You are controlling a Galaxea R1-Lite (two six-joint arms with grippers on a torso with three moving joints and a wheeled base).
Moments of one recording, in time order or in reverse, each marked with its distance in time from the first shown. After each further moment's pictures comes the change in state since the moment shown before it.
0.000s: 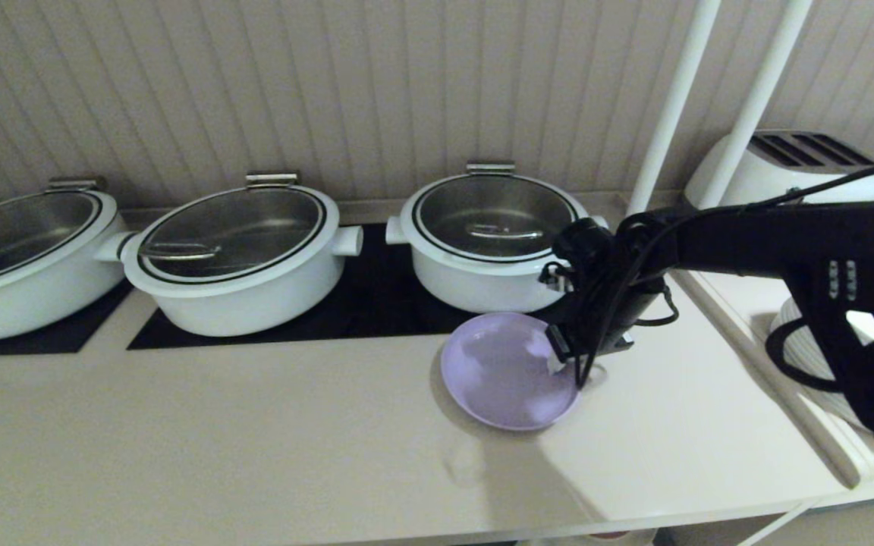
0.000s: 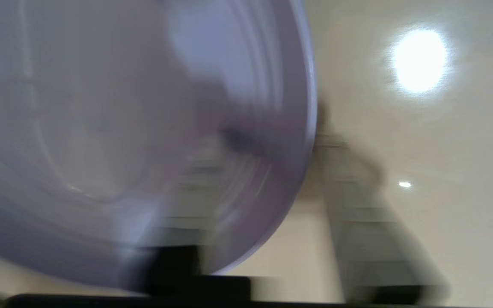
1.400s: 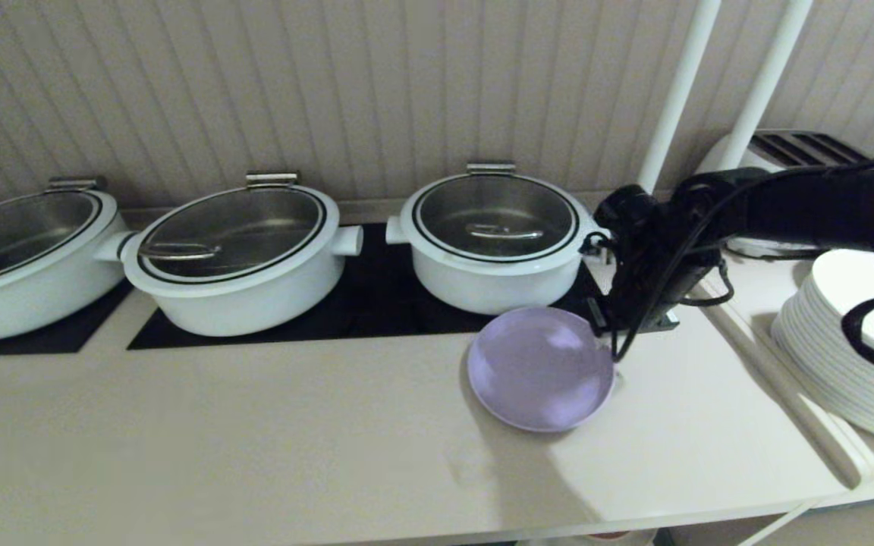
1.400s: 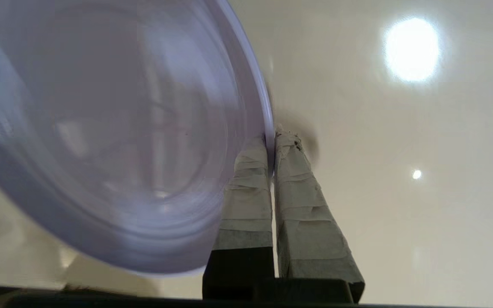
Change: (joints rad) left arm 0.000 0.000 0.000 0.000 0.001 -0.001; right arm -0.069 -0.131 0.038 0.045 -0.024 0.055
